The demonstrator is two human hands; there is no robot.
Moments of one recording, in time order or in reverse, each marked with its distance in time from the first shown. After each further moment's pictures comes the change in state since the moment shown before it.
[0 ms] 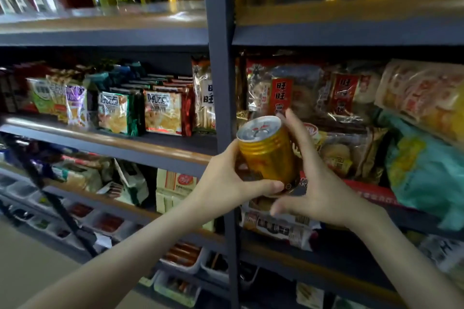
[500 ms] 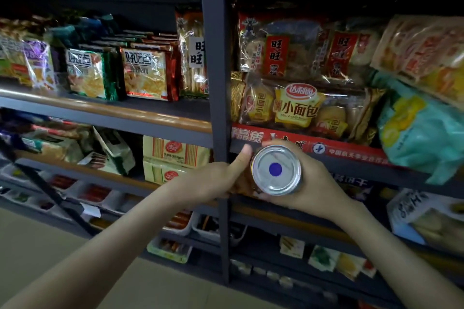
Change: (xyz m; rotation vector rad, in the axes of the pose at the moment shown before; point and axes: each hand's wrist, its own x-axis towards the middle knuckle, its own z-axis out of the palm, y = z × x) left_hand -0.022 -0.025 0.001 0.157 -0.418 -0.597; right_hand -0.037 0.034 0.037 -0.106 0.089 0.136
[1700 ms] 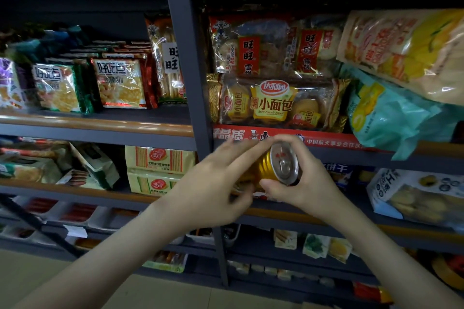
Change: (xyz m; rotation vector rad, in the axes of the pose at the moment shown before) left_hand -0.008 -0.006 0.014 0.612 0.341 0.900; right_hand -0.025 -0.030 -0.002 0.212 0.194 0.198
